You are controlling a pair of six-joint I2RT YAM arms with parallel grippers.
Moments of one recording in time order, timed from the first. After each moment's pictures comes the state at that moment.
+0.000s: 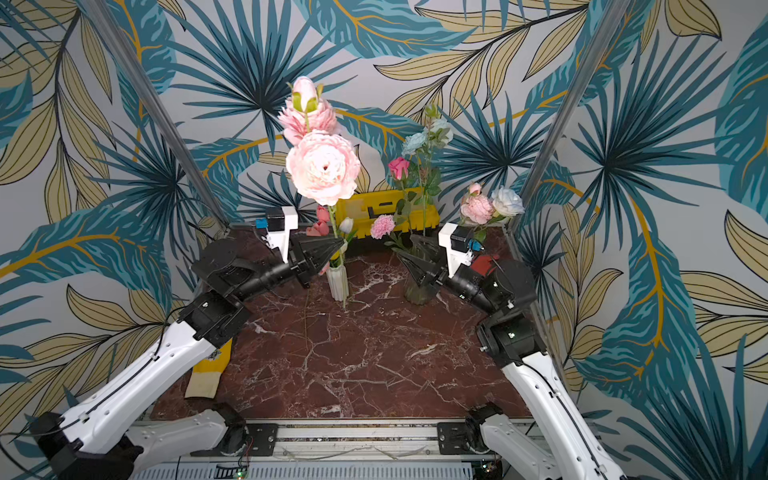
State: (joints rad) left arm -0.57 1.09 1.17 0.14 0.49 -0.27; right arm 0.31 0.90 1.03 0.11 -0.60 0.10
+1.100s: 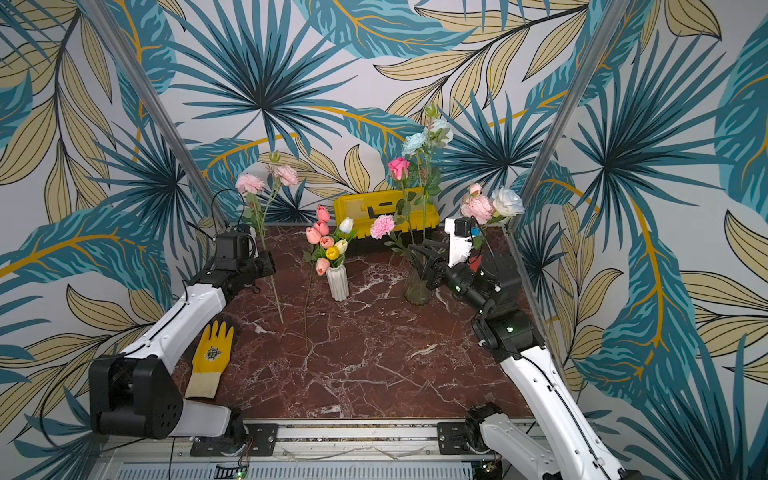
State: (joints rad) left arm -0.06 1.46 1.11 -0.37 0.00 -0.33; right arm 0.31 0.93 1.08 -0.19 -0.29 0.31
